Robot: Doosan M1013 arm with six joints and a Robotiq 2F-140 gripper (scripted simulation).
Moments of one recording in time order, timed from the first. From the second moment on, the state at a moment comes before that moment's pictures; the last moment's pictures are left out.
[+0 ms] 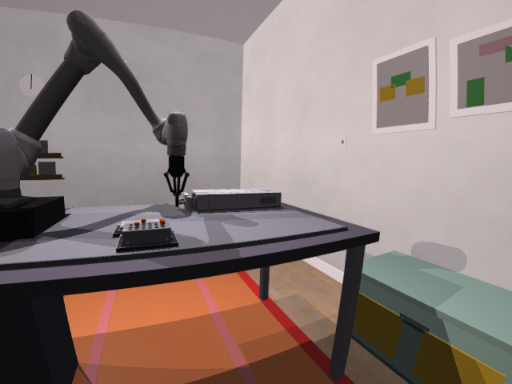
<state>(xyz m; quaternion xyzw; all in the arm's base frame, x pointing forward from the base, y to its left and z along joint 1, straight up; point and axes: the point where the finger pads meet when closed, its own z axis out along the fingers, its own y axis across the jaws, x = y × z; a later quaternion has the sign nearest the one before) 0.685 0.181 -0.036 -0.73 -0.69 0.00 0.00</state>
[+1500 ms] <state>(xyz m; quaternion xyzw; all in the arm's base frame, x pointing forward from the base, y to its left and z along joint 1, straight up) 0.698 0.180 -0.036 -0.73 -0.69 0.00 0.00</state>
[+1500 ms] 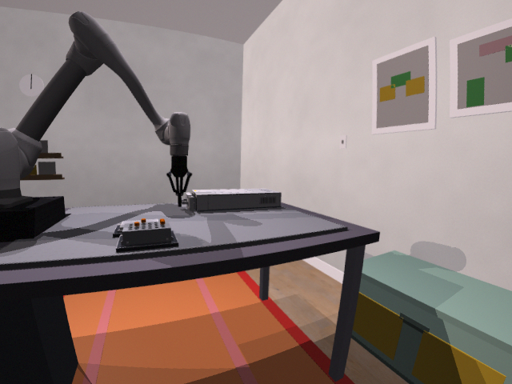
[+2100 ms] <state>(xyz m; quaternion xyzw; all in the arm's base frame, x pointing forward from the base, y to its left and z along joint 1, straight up) 0.703 0.180 -0.036 -0.73 -0.69 0.00 0.00</state>
